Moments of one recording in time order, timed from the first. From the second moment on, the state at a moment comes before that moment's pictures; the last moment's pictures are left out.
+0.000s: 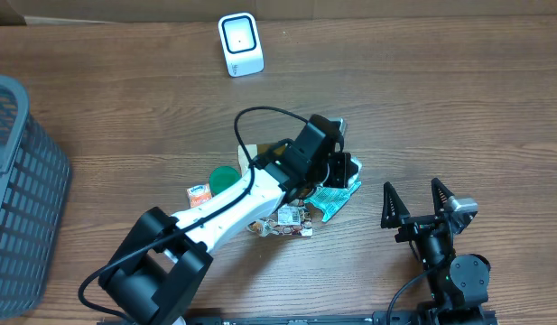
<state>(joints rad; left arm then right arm) -0.76 1.80 1.16 -0.19 0.29 -0.69 0.13 0.01 0.02 -0.04 -0.04 0.28</state>
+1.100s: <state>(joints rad) -0.35 1.55 1.62 -0.99 0.20 -0.35 0.13 0.01 0.02 -0.03 -0.04 0.28</state>
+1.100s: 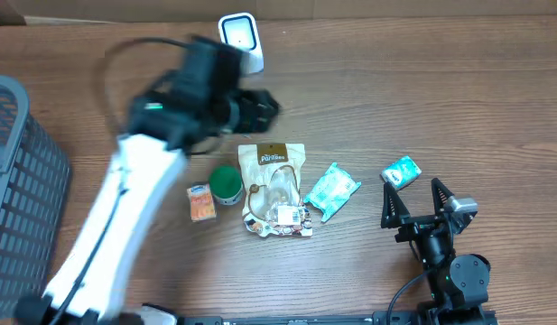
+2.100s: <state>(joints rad) 0.33 1.63 1.76 -1.27 0.00 0.06 0.13 0.01 0.02 -0.03 -0.04 0.28</state>
